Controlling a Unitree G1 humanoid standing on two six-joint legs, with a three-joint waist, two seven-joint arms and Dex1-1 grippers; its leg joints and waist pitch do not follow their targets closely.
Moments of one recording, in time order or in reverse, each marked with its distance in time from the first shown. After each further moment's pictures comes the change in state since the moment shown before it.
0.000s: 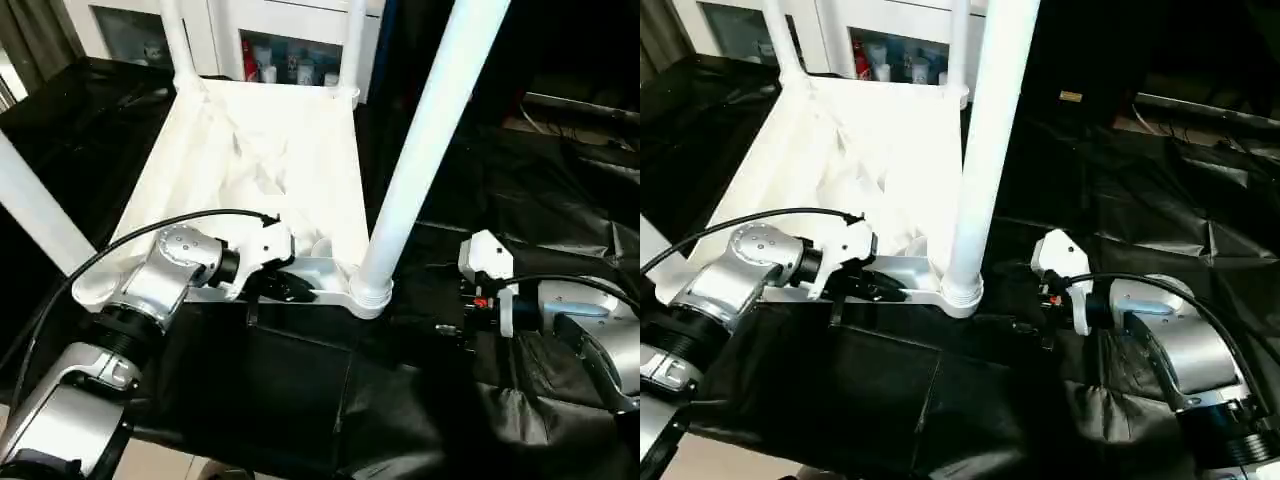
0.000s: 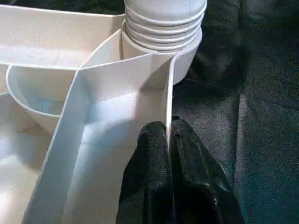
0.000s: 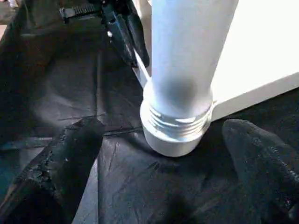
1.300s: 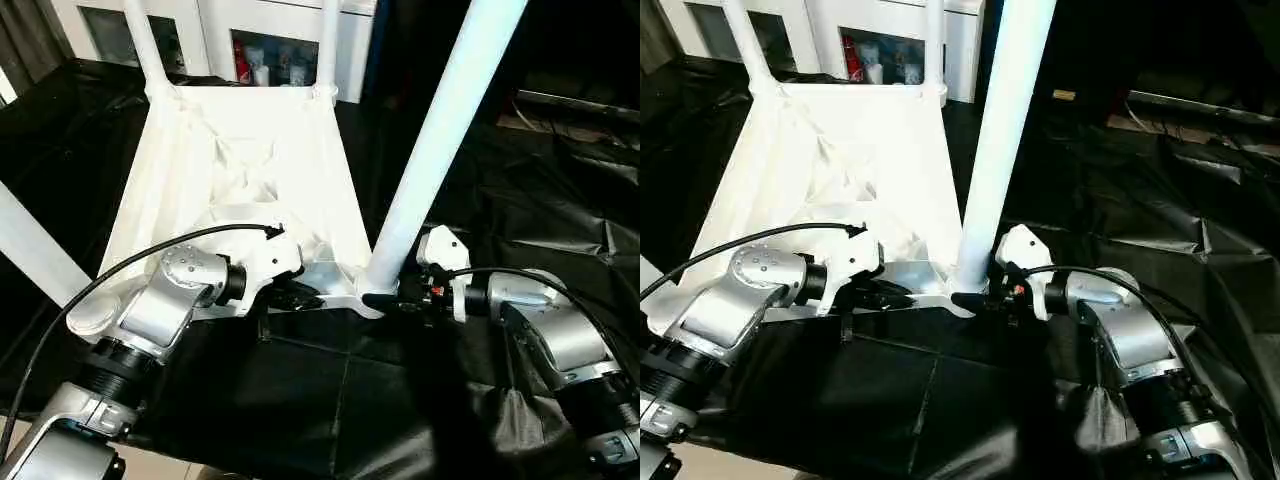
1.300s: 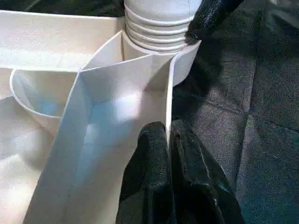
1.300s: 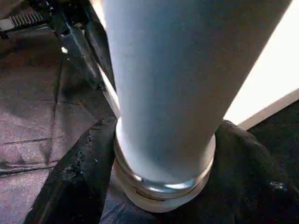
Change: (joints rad) left arm 0.161 -0.011 0.035 -0.314 0.031 0.193 0.160; right arm -0.114 0.163 0.057 0.243 -0.101 -0.165 -0.070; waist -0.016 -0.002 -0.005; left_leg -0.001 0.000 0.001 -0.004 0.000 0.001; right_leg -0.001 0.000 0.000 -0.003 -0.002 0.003
